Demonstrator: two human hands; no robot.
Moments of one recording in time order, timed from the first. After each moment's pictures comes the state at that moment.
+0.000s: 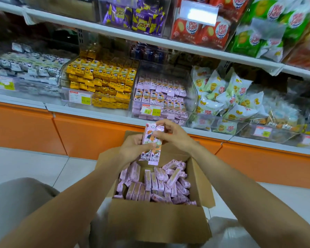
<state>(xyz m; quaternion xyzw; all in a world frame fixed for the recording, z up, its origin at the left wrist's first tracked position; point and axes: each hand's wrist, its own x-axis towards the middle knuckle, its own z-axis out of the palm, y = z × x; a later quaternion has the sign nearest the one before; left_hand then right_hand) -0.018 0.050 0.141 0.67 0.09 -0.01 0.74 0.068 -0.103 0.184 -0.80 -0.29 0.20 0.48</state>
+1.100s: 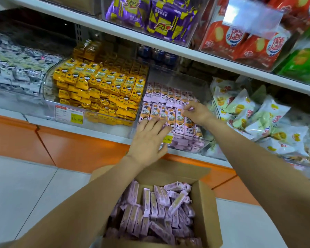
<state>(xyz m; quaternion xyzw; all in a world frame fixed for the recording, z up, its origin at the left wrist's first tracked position) 0.120 0.087 0.134 0.96 -0.09 0.24 0.09 0.279 -0.059 0.217 -0.95 -0.14 0.09 0.25</state>
